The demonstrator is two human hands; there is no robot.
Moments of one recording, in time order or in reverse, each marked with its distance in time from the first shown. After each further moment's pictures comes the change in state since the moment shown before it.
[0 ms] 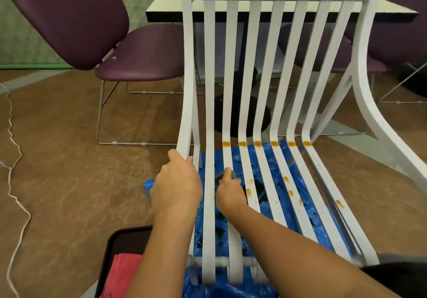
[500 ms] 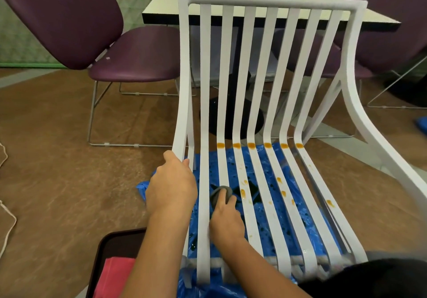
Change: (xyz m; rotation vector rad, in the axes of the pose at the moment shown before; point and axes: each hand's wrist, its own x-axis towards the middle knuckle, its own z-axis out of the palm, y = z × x) left_hand -0.003 -0.003 -0.002 -0.036 -0.015 -0.003; right_hand -0.065 0.019 0.023 -0.165 0.058 0.012
